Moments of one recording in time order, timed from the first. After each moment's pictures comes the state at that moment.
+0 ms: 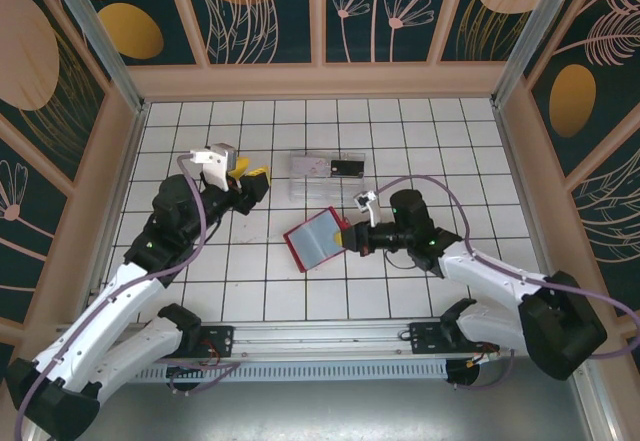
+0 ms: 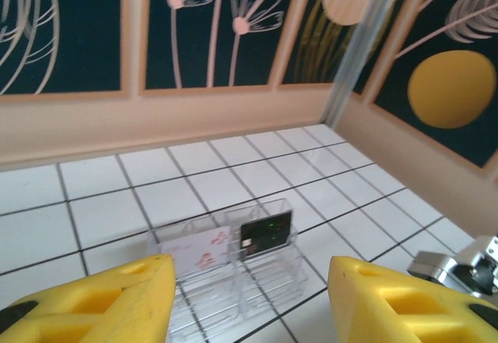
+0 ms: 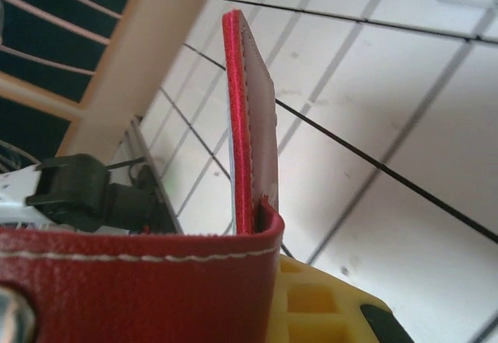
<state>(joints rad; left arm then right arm) -0.52 0.82 0.74 -0.06 0.10 -0.26 0.62 1.15 0.46 0.15 -0.68 0.55</state>
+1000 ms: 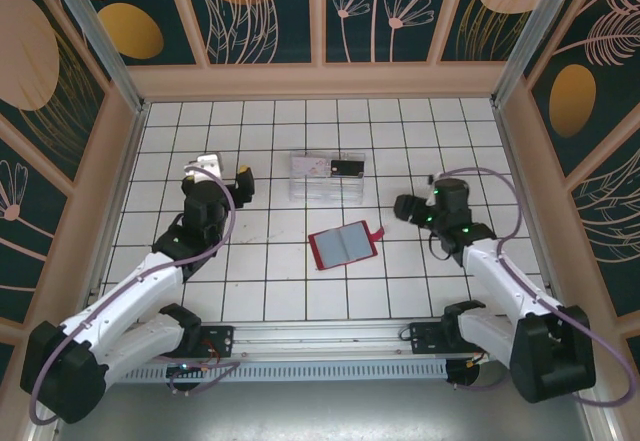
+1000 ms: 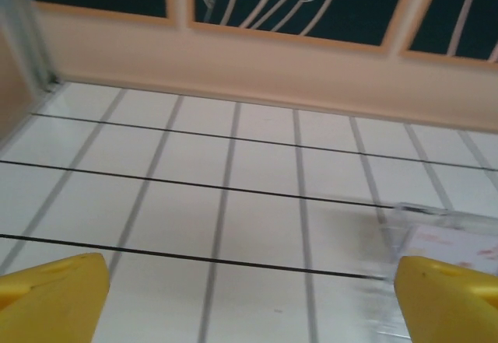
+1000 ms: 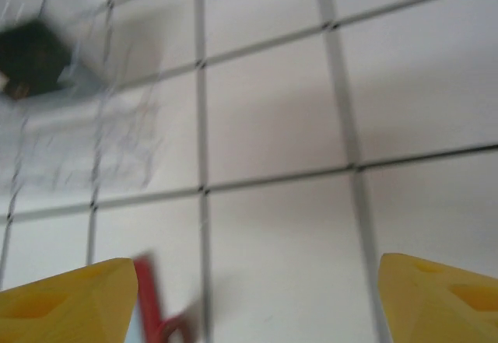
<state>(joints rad) -0.52 0.96 0.57 0.05 -0.54 -0.31 0.20 1.03 0.53 -0.23 -0.07 0.41</state>
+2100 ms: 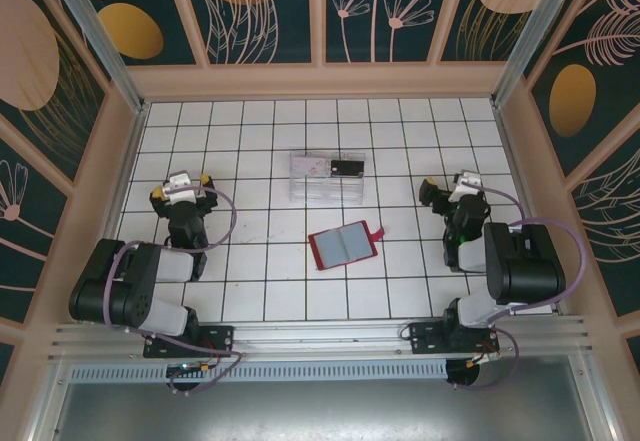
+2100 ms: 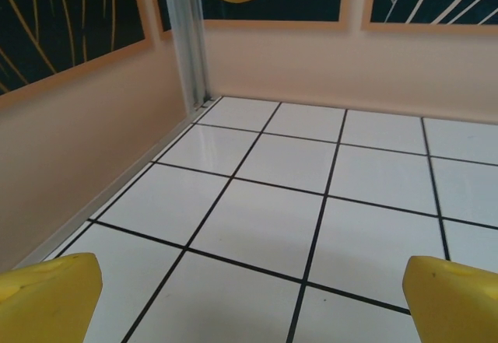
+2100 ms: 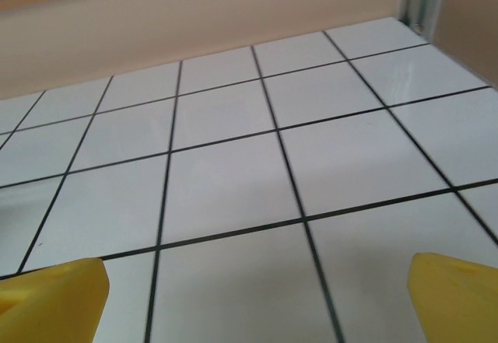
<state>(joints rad) -0.12 1.46 0.21 1.13 -0.44 -0.04 -0.03 1.53 0.23 1.06 -0.01 0.14</state>
